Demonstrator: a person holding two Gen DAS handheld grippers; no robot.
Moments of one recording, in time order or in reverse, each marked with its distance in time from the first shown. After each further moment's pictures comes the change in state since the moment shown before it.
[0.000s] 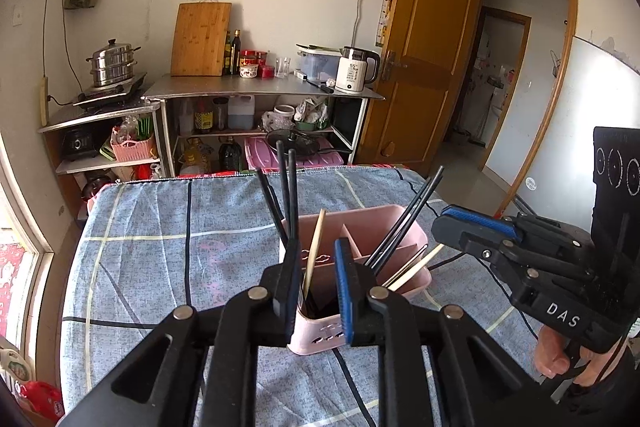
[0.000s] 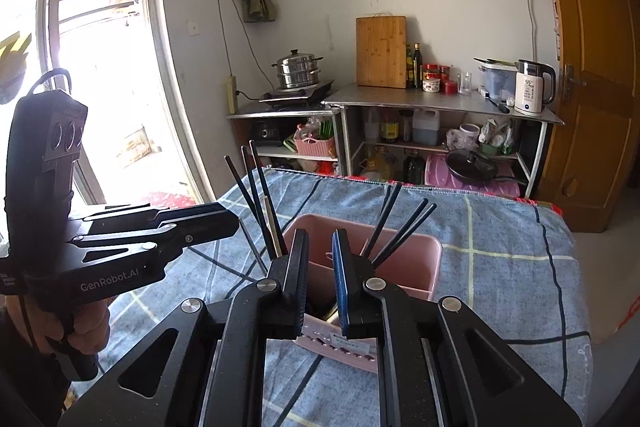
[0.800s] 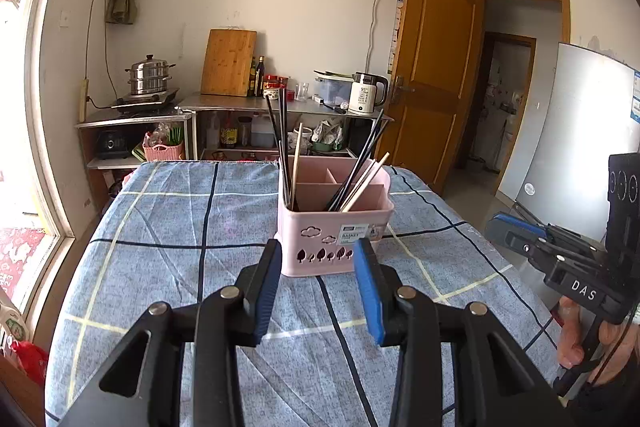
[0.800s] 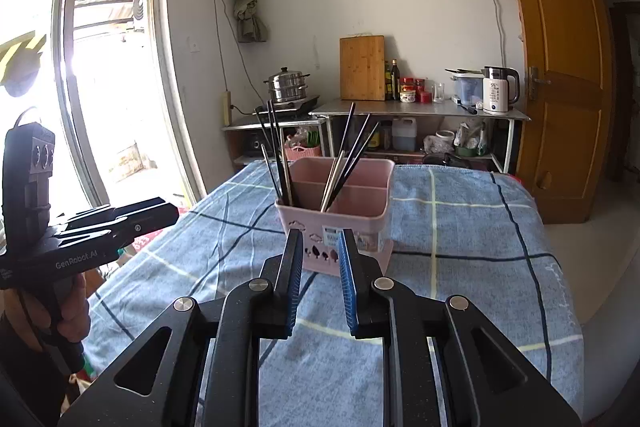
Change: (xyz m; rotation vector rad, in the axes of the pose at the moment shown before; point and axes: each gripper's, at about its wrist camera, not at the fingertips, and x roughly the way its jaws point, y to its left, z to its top) left arm -0.087 -0.038 -0.116 -0.043 -0.135 0.084; right arm -0.108 0.012 -0.105 0.012 -0.078 -0.058
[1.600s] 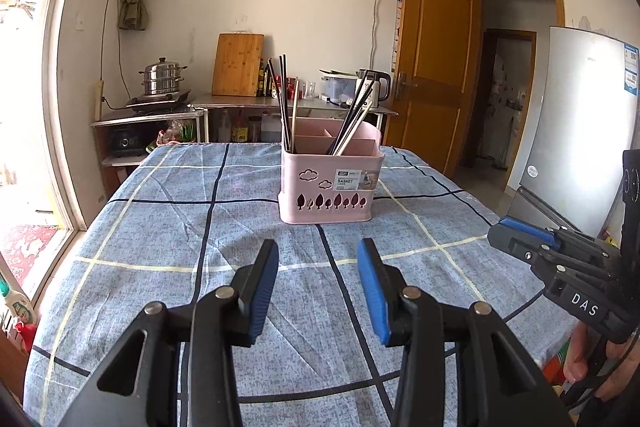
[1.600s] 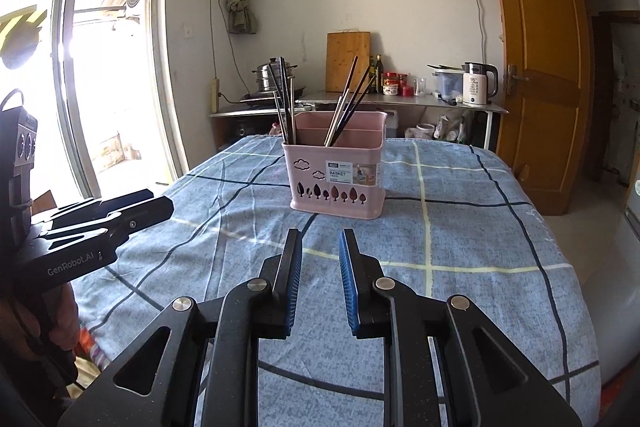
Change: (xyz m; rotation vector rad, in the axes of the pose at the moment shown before) left arm -0.036 -0.023 -0.073 0.030 -0.030 0.050; right arm -0.038 0.032 -0.076 -0.016 -0.009 -0.091
